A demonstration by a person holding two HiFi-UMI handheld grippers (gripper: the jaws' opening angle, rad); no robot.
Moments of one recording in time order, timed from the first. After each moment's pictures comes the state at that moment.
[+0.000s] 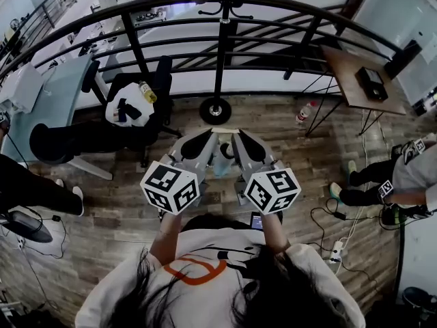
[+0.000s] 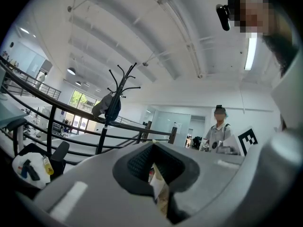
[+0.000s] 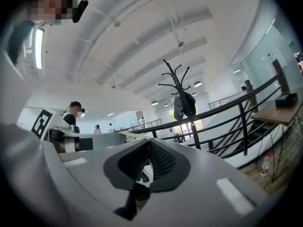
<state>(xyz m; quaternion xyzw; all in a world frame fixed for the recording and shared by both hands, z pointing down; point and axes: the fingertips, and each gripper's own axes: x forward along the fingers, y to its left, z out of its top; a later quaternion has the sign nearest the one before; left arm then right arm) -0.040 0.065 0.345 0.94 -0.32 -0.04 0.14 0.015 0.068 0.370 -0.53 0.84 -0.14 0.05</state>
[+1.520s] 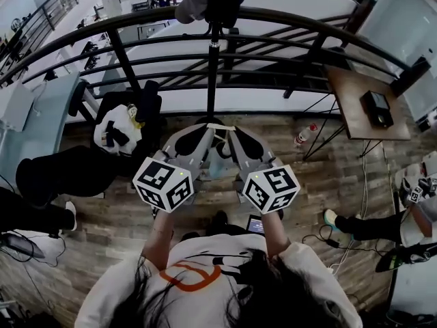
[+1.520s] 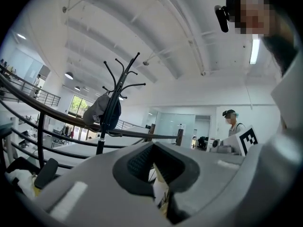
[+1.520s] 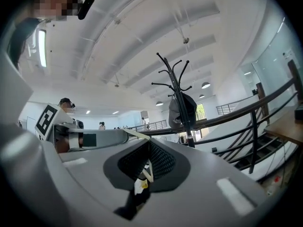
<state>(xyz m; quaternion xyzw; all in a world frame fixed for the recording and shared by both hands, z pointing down) 0.045 -0.126 0.326 0.94 -0.33 -0.04 0.11 0.098 -0.122 0.351 -0.50 0.86 -0.10 0.04</state>
